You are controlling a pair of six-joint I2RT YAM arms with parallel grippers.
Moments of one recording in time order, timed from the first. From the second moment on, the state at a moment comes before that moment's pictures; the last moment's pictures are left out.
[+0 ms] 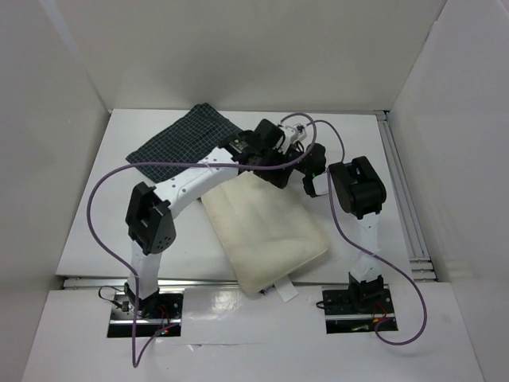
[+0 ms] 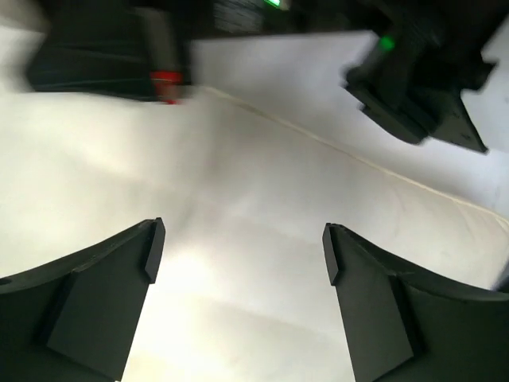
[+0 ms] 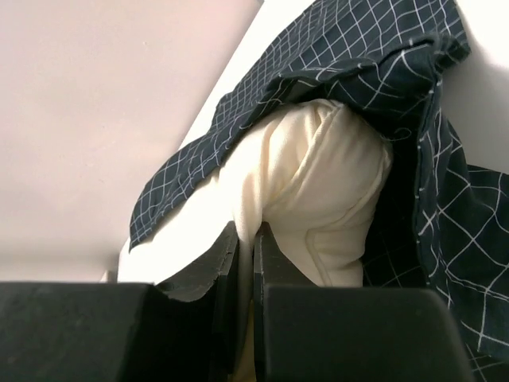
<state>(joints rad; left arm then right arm) -0.76 2.00 1.89 -0.76 0.06 -0.17 0.27 2.22 1.09 1.19 -0.67 0.89</state>
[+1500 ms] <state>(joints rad) -0.55 2.12 2.04 -0.87 -0.32 -0.11 0.41 2.14 1.13 0.94 -0.61 0.65</state>
